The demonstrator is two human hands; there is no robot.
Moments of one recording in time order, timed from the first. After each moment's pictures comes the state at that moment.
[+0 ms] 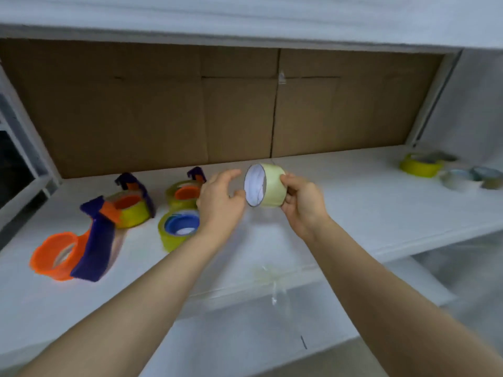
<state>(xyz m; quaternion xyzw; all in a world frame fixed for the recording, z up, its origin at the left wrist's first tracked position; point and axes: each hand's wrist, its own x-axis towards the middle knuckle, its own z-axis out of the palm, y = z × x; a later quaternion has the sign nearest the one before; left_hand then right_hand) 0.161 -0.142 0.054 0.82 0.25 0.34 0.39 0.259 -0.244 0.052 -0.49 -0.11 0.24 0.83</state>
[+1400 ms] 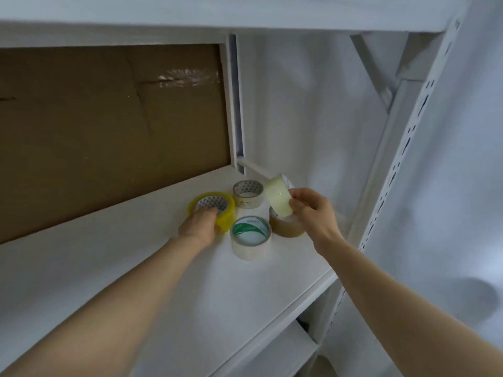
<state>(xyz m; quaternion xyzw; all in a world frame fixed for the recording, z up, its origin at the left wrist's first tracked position) 0.804 -0.480 -0.019 0.98 0.12 -0.02 0.13 0.793 -0.711 0.033 -0.75 -0.04 0.00 0.66</state>
